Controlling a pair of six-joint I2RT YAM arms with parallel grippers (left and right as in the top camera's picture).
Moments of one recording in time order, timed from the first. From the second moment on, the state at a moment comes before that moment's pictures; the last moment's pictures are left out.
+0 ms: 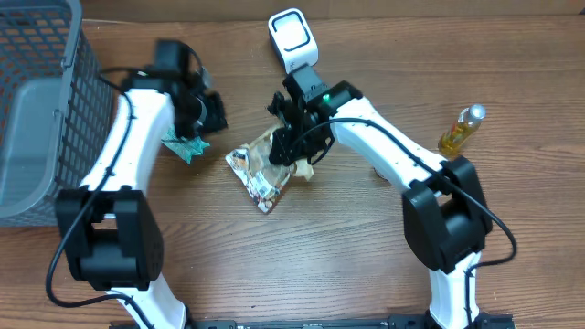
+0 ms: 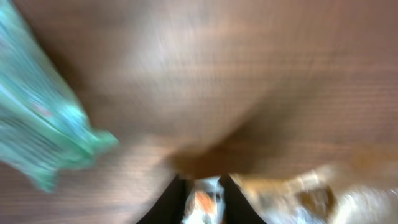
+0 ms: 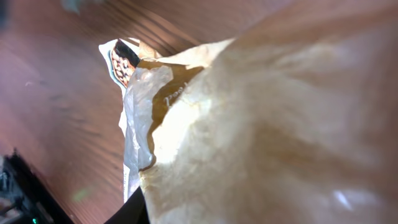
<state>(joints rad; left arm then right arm) -0.02 1.90 1.60 -0.96 0.30 -0.30 0.57 2.09 1.74 -0.94 -0.45 0.11</state>
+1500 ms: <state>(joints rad) 0.09 1.90 1.64 -0.96 0.30 -0.29 0.47 2.21 1.82 0.23 0.17 -0.78</state>
